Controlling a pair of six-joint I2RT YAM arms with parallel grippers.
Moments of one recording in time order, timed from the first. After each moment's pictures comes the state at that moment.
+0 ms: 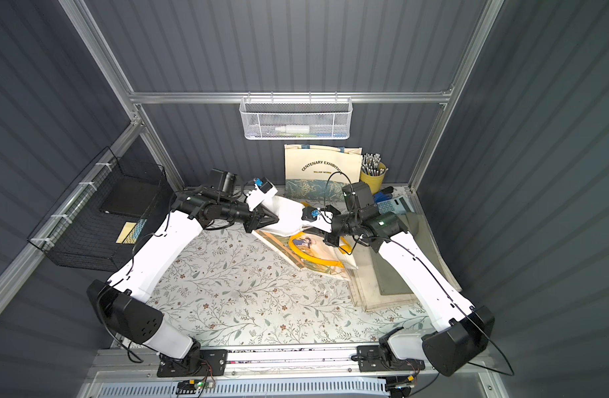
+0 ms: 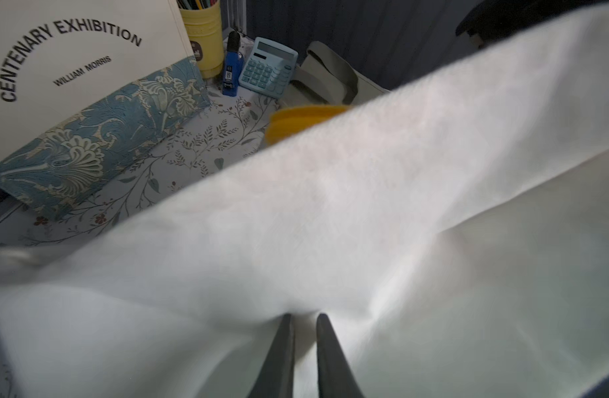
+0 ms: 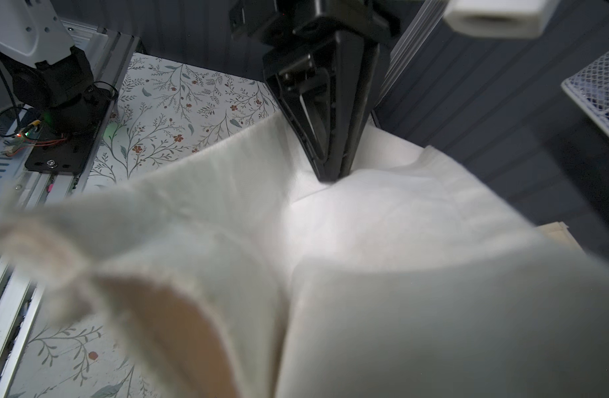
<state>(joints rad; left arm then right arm) -0.45 1.61 1.69 -0.91 0.67 0.35 0.51 1.33 1.40 -0.73 -0.66 -0.87</state>
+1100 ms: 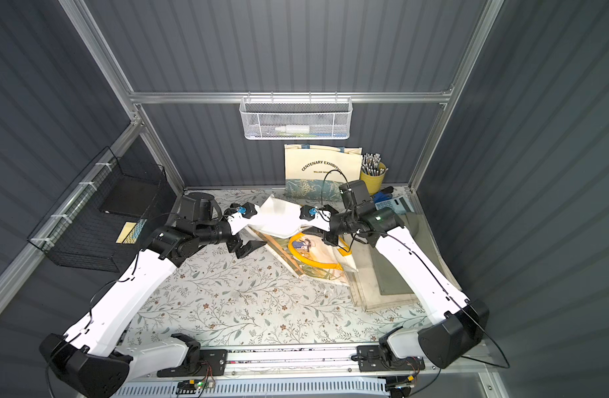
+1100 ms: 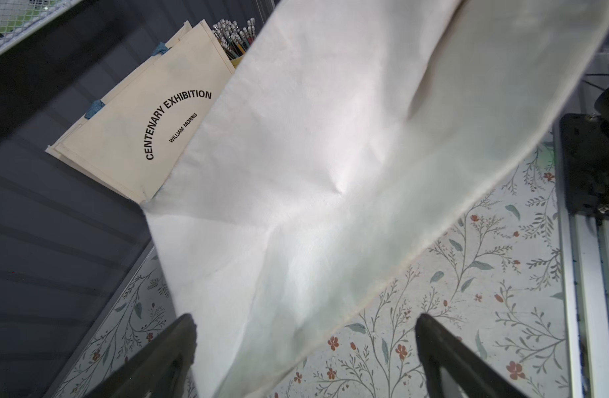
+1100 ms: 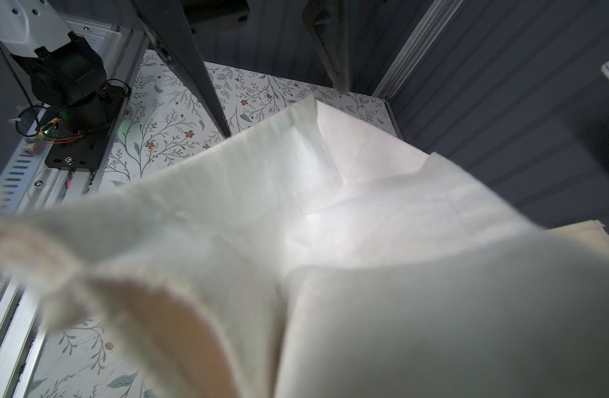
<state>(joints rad) -0.42 1.24 1.29 -0.66 0.48 0.64 0.52 1.38 1.46 -0.81 -0.68 -0.90</state>
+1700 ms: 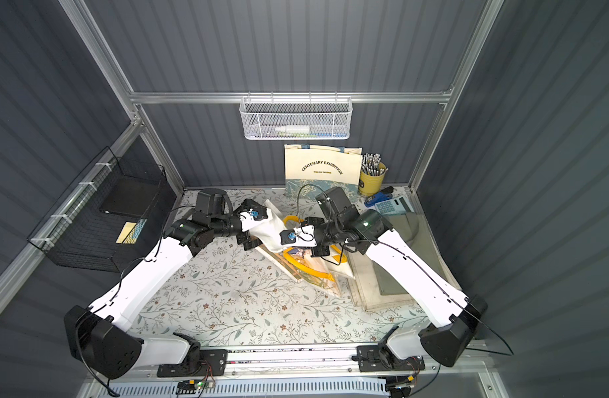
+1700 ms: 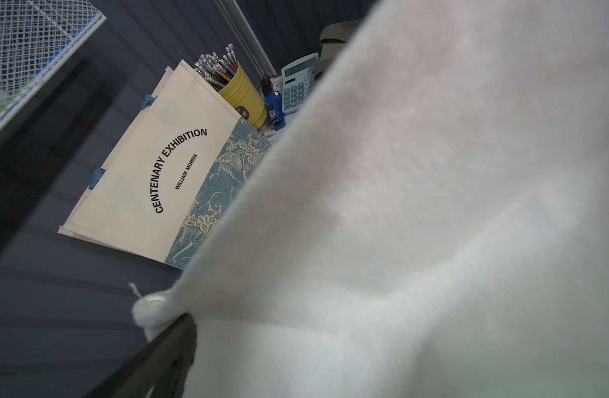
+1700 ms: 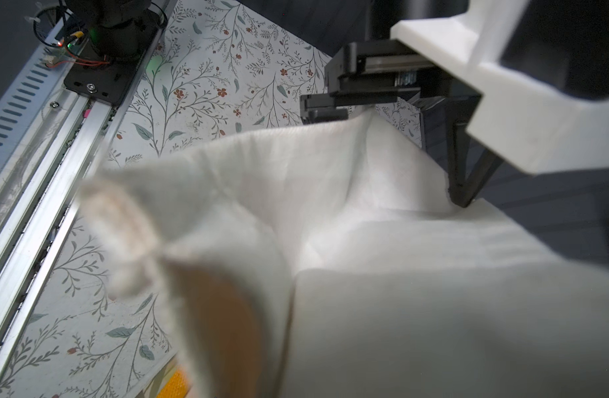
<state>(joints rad) -0.40 1.36 1.28 -0.52 0.55 0.86 0.73 1.39 1.54 -0.95 -0.45 -1.07</state>
